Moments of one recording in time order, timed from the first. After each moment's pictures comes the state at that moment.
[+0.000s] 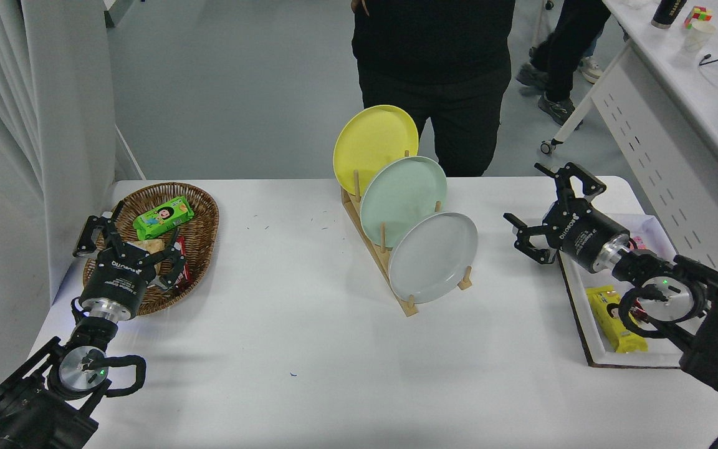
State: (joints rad) left arm -0.38 0.29 -1.22 -0.62 0.18 -0.60 -0.39; right arm 0.80 -0.47 0.31 0.74 0.17 0.44 0.24
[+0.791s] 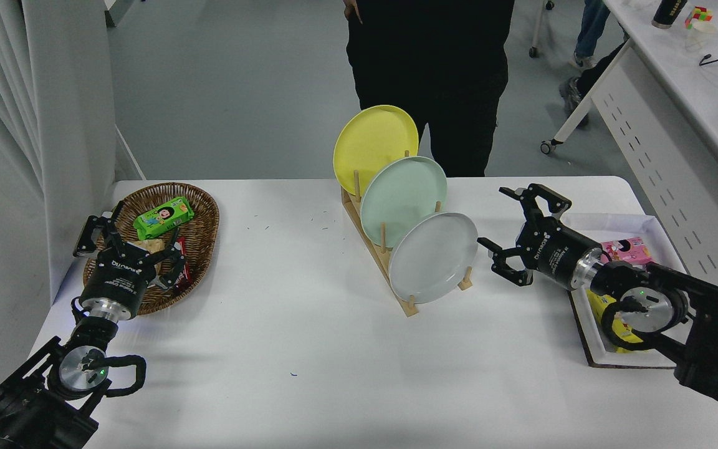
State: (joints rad) left arm -0.38 0.29 -1.22 -0.62 0.18 -0.60 -0.39; right arm 0.86 -0.48 0.17 0.85 0.18 0.37 0.23
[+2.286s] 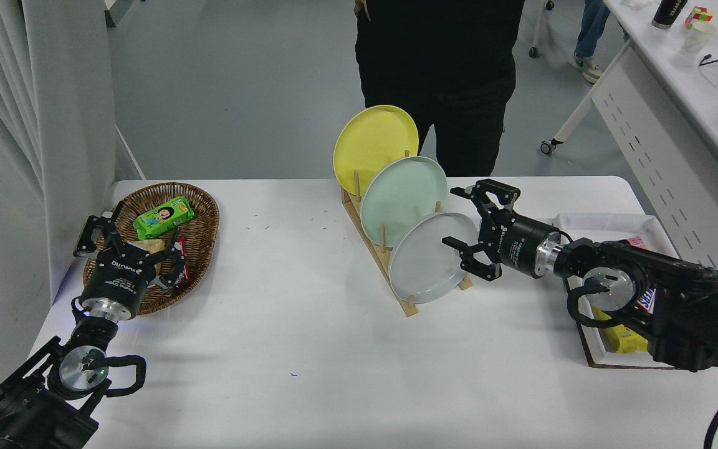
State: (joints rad) left arm -0.38 0.29 -1.22 -0.62 0.18 -0.60 -0.39; right arm 1.00 -0.39 -0.03 0.84 0.17 0.29 0.22
